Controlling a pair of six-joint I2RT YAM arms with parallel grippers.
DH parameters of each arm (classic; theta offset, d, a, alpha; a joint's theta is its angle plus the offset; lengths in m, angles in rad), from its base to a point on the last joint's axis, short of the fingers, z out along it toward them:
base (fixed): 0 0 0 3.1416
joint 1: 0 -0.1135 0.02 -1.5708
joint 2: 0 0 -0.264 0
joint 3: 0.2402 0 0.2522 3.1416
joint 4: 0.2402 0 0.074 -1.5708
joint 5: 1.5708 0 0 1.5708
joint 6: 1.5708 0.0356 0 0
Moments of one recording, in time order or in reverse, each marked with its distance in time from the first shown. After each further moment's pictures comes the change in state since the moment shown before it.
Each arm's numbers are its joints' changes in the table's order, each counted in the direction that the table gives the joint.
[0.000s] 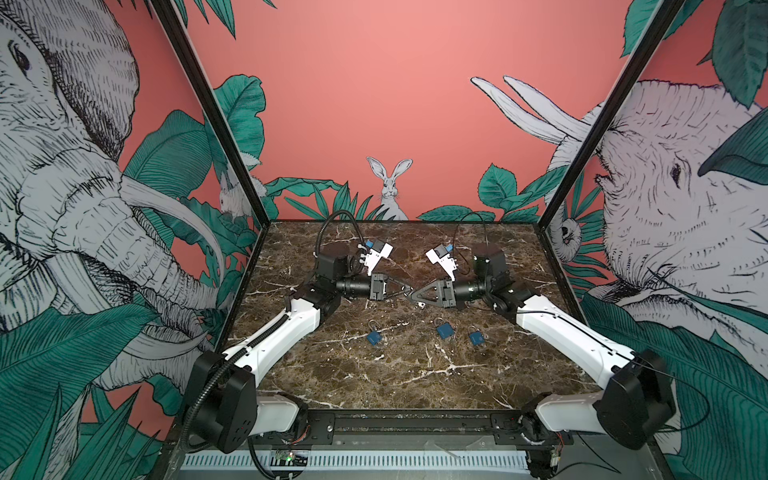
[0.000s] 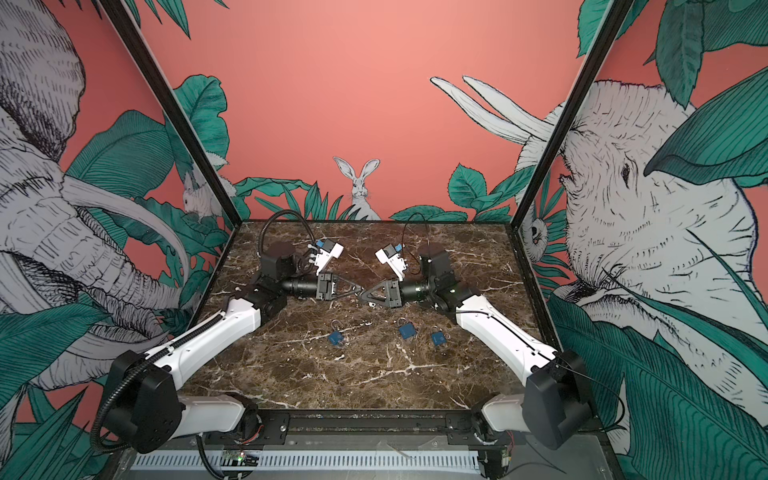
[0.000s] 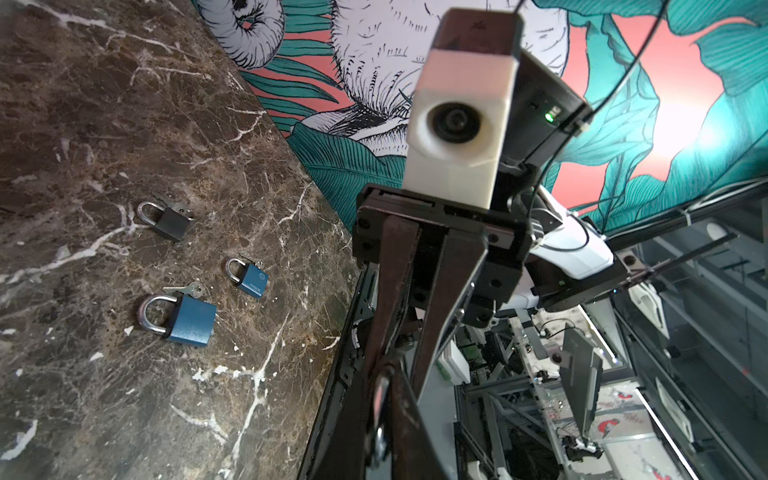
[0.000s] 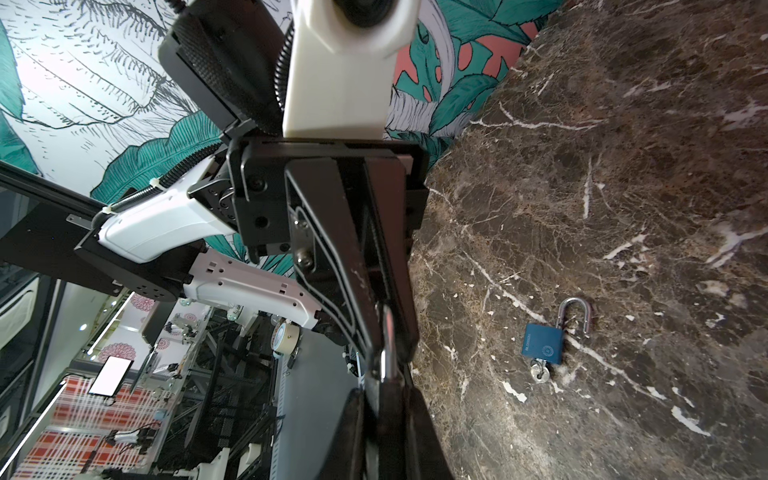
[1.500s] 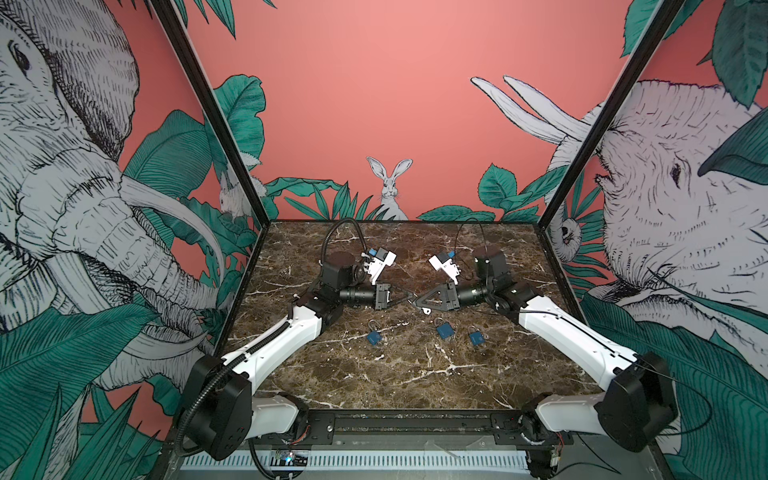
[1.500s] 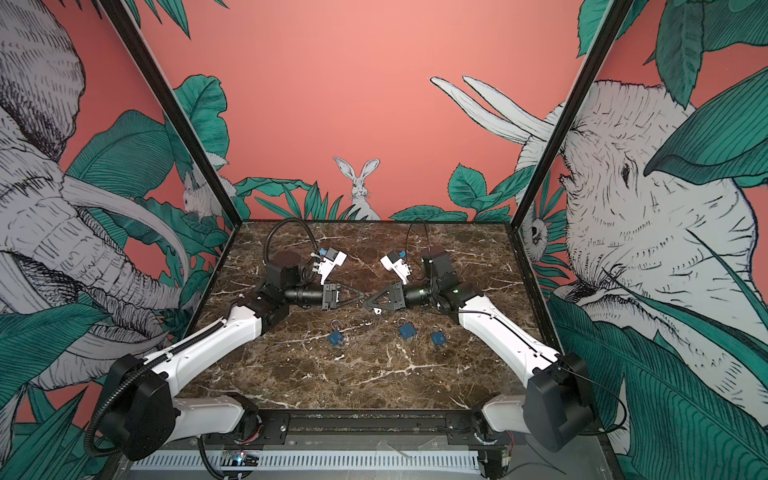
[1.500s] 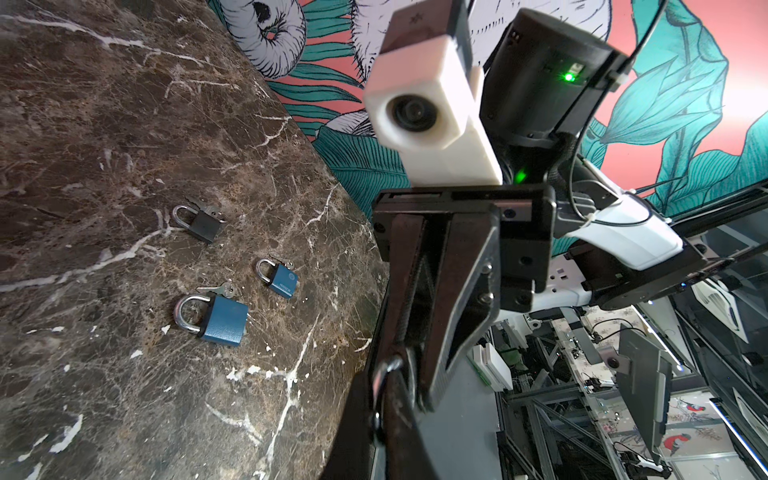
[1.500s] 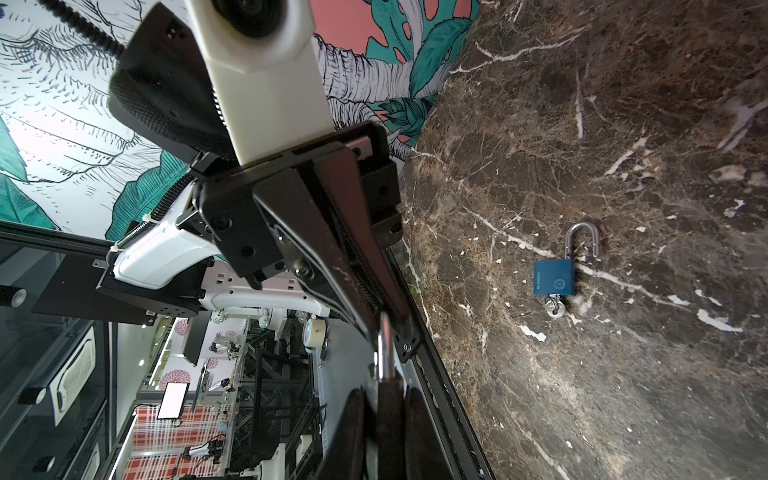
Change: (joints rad) left arm 0.066 0.034 -0.066 0.006 -0.137 0.101; right arm 0.014 0.014 -0.009 0.115 -0.022 0.105
